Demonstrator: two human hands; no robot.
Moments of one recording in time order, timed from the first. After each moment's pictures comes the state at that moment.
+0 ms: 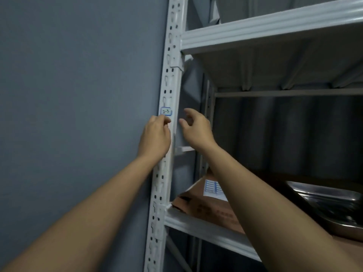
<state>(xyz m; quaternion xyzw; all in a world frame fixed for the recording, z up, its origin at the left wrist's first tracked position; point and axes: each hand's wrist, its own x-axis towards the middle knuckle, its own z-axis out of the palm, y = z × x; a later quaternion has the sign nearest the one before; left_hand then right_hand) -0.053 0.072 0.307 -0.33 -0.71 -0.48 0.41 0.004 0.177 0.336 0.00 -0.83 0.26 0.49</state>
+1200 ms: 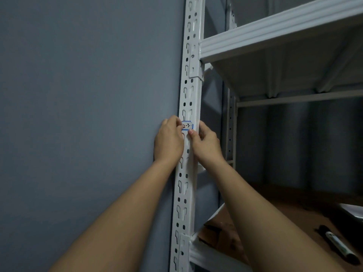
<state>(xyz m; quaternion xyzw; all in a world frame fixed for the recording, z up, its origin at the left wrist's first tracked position) -0.099 0.080 0.338 -0.28 -0.69 -0.50 0.44 -0.073 0.177 0.327 0.07 -0.76 0.42 0.50</state>
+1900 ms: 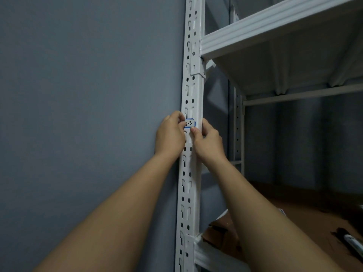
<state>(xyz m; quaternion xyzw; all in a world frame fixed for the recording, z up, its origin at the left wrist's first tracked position) -0.104 0.078 0.345 -0.30 -0.69 -0.49 0.44 -0.076 0.178 0.326 0.06 -0.76 0.41 0.51</state>
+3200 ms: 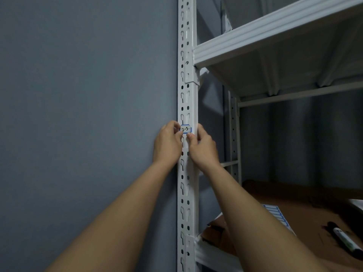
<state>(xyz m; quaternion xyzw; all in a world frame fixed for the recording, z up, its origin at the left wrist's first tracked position) -0.099 0.075 0.339 -0.30 -0.70 -0.50 0.41 -0.073 0.171 0.325 0.01 -0.78 0.39 0.50</state>
